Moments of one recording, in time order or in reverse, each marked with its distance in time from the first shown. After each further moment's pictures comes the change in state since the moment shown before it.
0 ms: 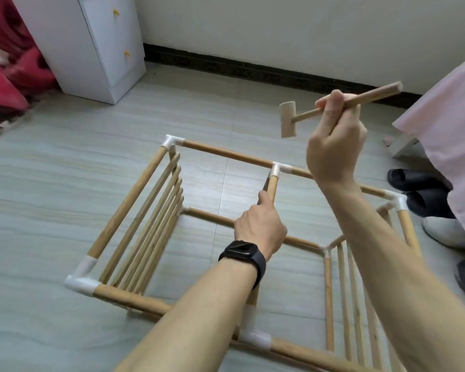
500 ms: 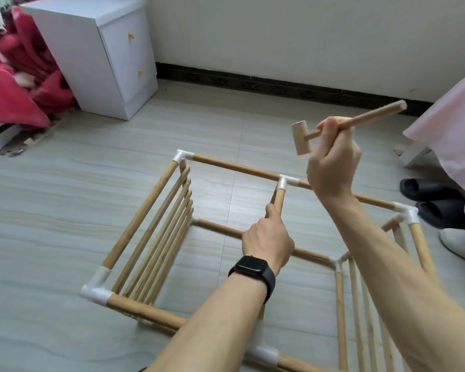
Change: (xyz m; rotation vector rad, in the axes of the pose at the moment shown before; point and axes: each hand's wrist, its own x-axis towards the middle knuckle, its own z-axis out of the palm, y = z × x) left_hand 0.000 0.001 0.005 0.081 0.033 -0.009; right_hand -0.002 0.029 0.015 -0.008 -0.053 0.015
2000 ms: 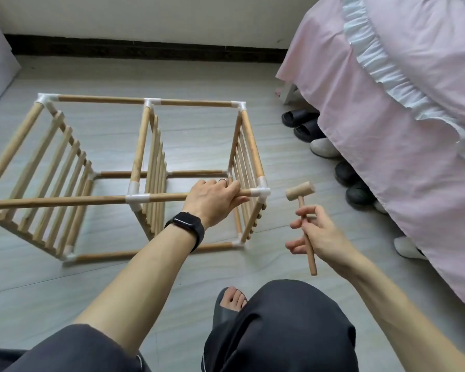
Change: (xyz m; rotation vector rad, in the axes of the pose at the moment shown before) left_hand -0.110 0.032 0.035 0.475 -0.069 0.832; right_hand -0.249 -0.056 -0.314 0.175 -0.332 1.181
